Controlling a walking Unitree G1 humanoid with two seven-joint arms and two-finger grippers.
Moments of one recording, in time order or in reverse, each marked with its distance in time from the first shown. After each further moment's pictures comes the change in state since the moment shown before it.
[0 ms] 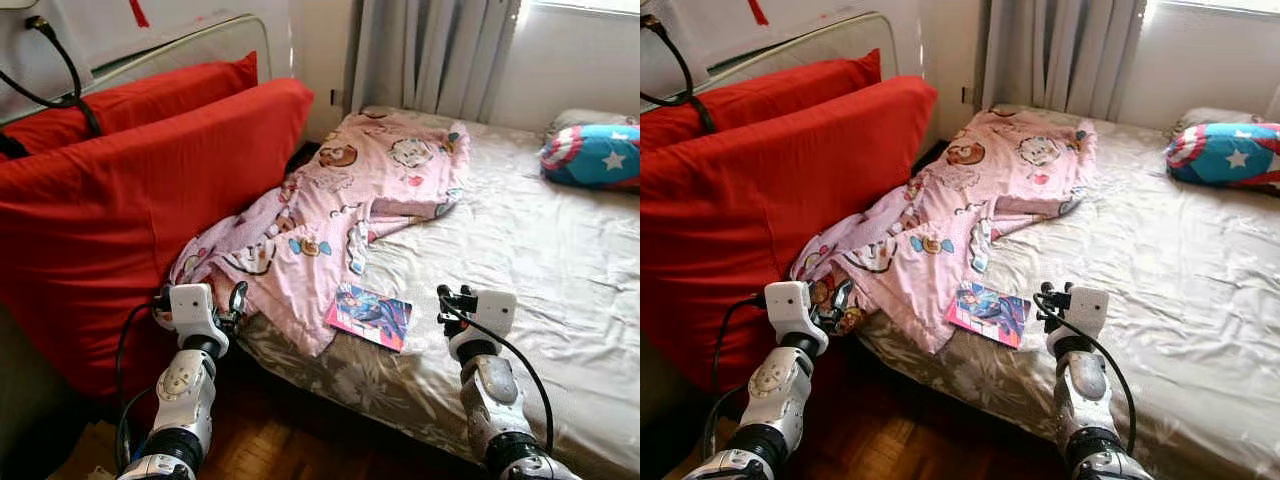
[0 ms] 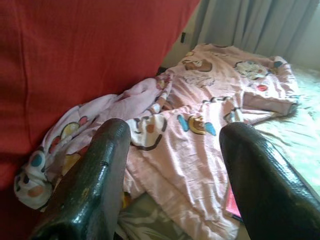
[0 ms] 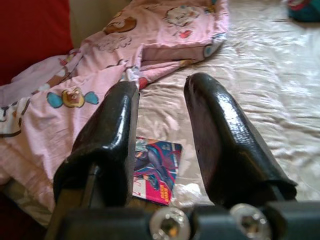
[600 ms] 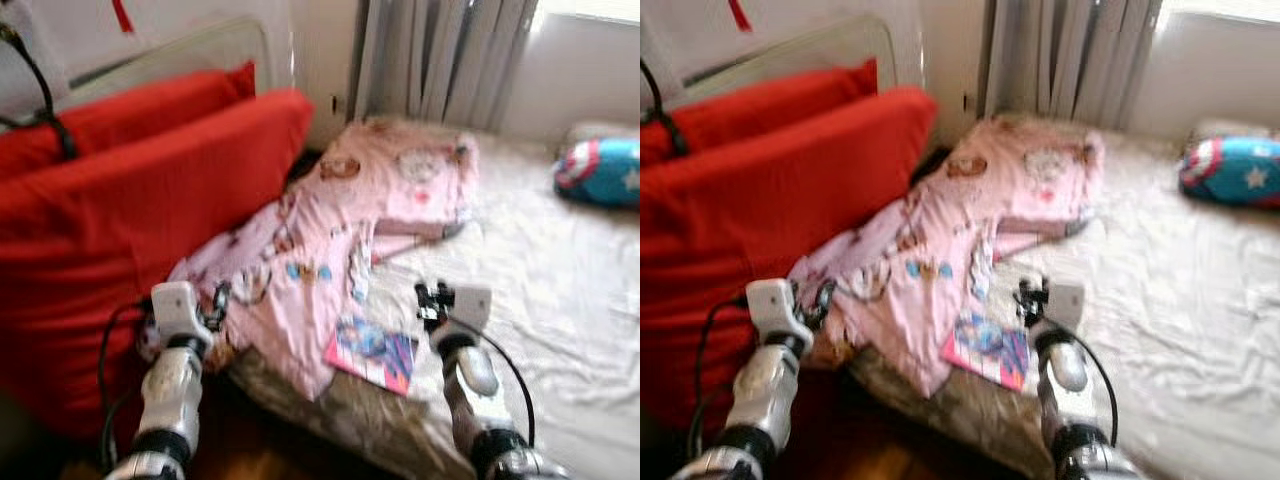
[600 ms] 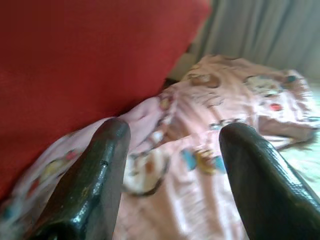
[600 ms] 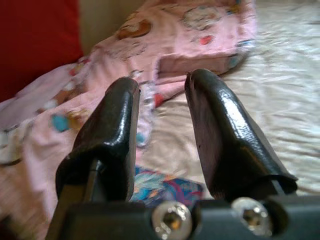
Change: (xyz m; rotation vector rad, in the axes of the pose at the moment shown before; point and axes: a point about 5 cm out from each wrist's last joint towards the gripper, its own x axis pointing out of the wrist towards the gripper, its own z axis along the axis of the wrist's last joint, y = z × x) left arm 0.002 0.011 0.007 -0.005 -0.014 0.036; right arm 0.005 0.016 0.001 0.011 0.010 0.055
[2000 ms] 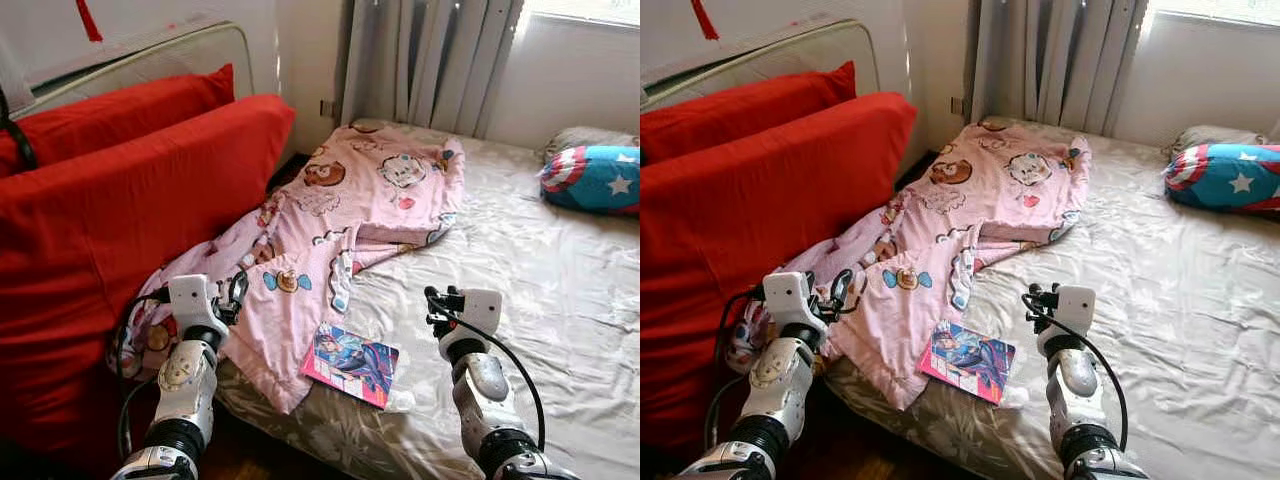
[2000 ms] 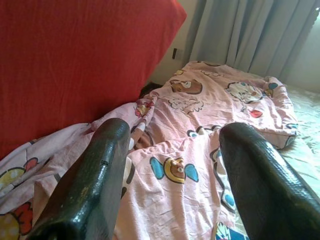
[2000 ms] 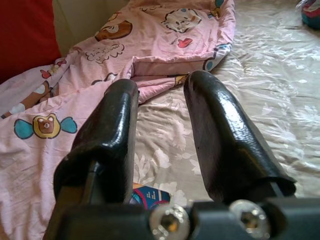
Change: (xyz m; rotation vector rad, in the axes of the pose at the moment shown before) left arm 0.005 -0.015 0.003 -0.013 -0.011 -0.030; right arm -0.003 -0.007 -0.004 -0.016 0.030 -0.024
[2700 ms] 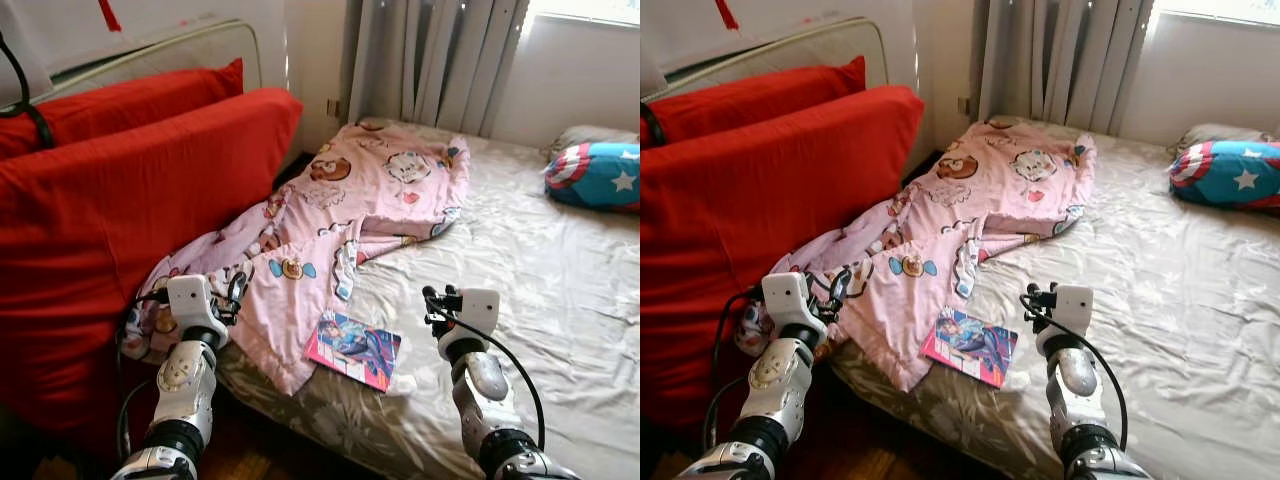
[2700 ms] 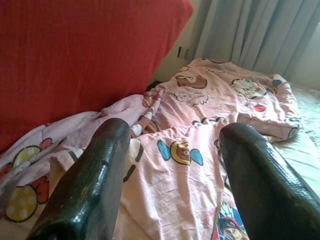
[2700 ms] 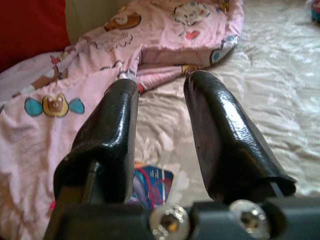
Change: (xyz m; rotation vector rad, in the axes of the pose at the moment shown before) left arm -0.001 0.001 -0.001 0.002 0.004 0.003; right arm 0.000 0.001 -0.001 0.001 0.012 0.022
